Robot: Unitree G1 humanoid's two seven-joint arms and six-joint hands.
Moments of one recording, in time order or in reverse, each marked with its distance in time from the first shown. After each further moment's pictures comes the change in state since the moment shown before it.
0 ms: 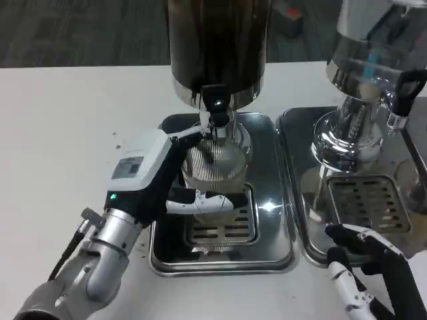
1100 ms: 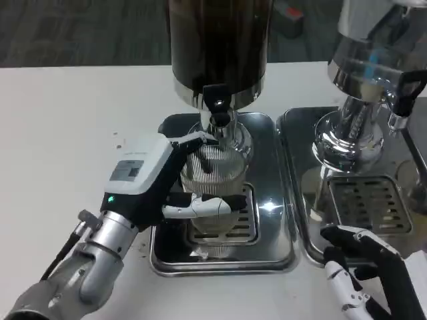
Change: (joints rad) left arm 0.005 0.040 -0.040 -0.018 0.034 -0.003 0.023; right arm -0.009 0.010 0.014 0.000 0.000 0.004 0.000
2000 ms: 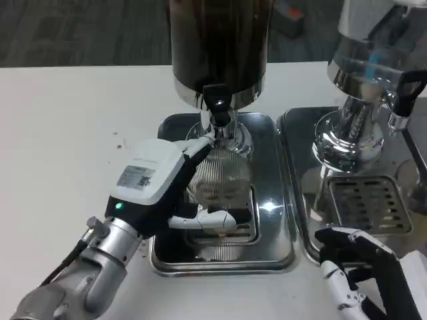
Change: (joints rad) left arm 0.047 0.024 -0.048 -0.125 0.132 0.141 0.058; right arm -0.005 0.006 0.014 0.008 0.002 0.000 -0.002
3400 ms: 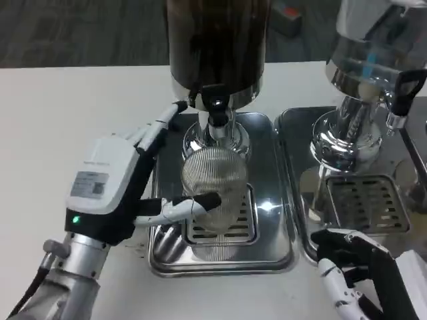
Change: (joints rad) left arm 0.205 0.080 0.121 -0.271 -0.058 0.044 0.104; right arm -0.030 -0.003 0.011 0.025 0.038 0.031 0.005
